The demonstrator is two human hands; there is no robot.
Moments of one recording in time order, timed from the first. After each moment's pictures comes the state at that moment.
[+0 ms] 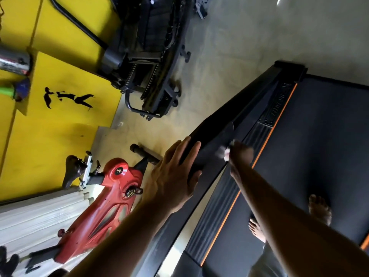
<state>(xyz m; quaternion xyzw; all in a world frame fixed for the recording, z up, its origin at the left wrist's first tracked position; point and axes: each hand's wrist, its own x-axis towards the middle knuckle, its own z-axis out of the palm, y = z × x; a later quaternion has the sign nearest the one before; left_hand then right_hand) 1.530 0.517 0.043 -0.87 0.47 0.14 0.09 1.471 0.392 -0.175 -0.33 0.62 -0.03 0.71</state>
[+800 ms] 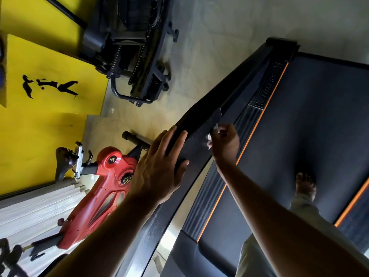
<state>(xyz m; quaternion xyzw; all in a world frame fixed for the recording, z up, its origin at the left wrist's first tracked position) 1.527 0.514 0.049 -0.87 0.47 0.15 0.10 1.460 0.392 -0.115 -0.44 0.57 -0.11 0.68</state>
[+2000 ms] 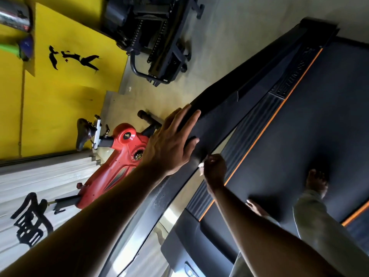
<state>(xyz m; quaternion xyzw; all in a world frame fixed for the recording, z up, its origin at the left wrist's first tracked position) 1.526 0.511 0.056 -0.87 0.46 0.16 0.09 1.394 0.516 -0.147 -0.53 0.57 0.06 0.62</state>
